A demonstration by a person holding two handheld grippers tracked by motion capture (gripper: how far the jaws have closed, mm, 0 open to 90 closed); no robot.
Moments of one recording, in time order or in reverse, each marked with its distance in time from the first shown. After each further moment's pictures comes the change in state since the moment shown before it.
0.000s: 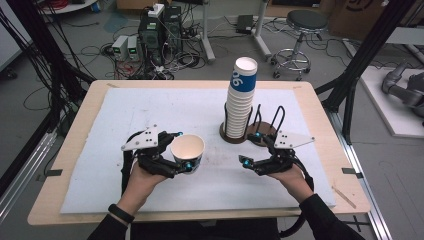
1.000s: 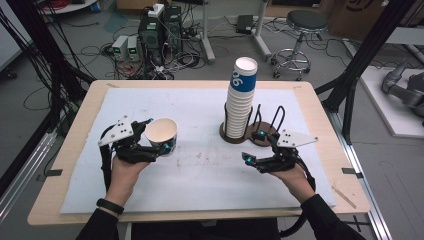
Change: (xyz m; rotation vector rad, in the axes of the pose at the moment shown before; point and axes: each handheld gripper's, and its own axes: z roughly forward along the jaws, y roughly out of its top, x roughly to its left) left arm 0.033 -0.006 -0.051 -0.043 0.300 0.025; right arm -0.004 -0.002 -0.005 0.005 -0.058 0.019
